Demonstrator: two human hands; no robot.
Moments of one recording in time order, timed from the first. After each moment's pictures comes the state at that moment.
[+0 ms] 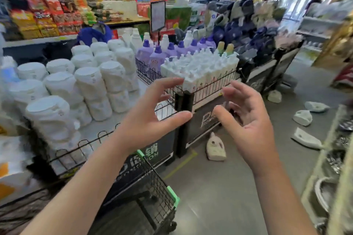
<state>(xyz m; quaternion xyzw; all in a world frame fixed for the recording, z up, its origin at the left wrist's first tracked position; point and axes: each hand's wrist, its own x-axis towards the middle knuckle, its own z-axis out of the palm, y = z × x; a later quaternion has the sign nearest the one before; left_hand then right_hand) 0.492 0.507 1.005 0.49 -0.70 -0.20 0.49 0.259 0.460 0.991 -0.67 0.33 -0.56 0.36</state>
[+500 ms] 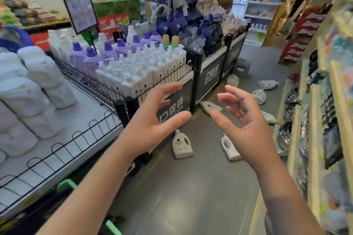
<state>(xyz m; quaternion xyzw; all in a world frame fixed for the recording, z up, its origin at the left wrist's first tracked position) 0.292 0.338 0.980 0.43 -0.74 -0.27 0.44 0.053 0.346 0.968 -0.65 0.41 -0.56 0.32</state>
